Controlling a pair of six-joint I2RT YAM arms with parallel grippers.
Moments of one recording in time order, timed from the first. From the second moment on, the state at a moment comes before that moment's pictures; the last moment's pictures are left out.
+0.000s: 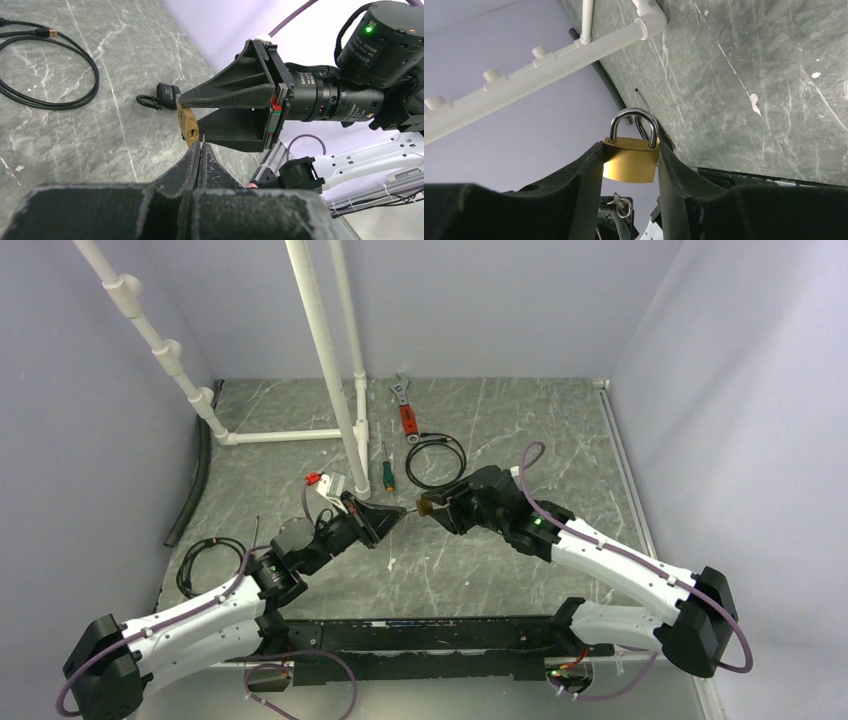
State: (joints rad) left arm -0.87 0.78 0.35 0.52 -0.01 -0.70; right arm 0.85 1.11 0.84 -0.35 0.13 1.79
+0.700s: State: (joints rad) left arm -0.87 0.82 0.34 0.54 -0.01 -0.70; right arm 0.85 1.14 0.84 -0.35 0.12 1.78
